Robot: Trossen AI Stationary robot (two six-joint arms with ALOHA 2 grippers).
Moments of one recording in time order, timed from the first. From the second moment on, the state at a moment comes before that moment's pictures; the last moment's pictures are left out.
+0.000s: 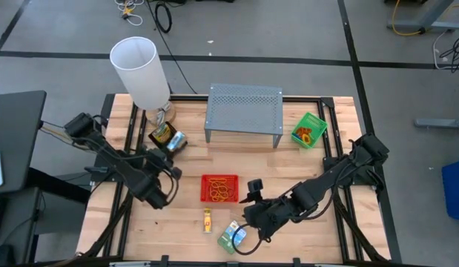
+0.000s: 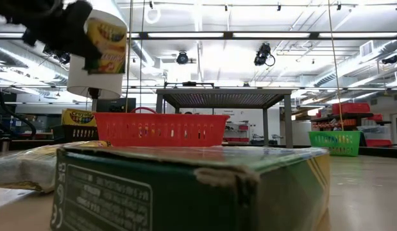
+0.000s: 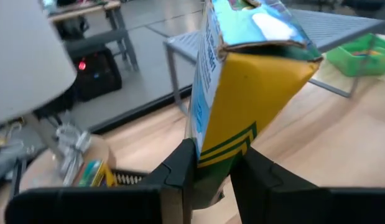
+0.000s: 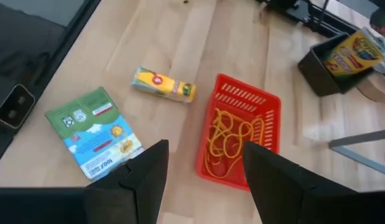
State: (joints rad) left arm -0.70 1.44 0.87 -1.49 -1.29 -2.00; right arm 0.59 1.75 1.50 -0.64 0.45 0.07
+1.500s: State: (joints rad) left arm -0.62 1.28 0.27 -0.91 -1.18 -2.15; right arm 0.58 1.75 1.50 -0.57 0.42 0.01
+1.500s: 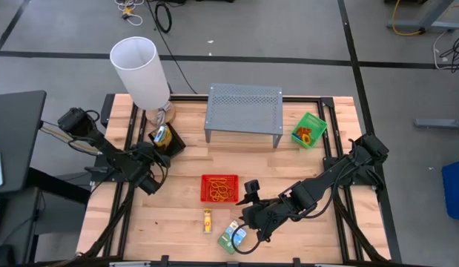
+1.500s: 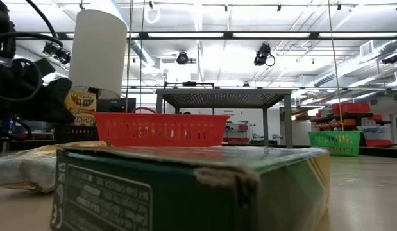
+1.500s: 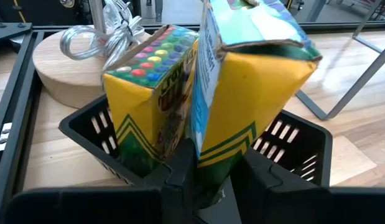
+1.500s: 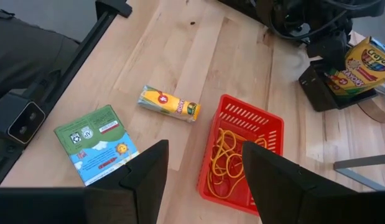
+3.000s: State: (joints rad) left arm -0.55 1.28 0.75 -1.13 -1.32 -1.56; right arm 0.58 1.75 1.50 -0.58 0.25 0.05
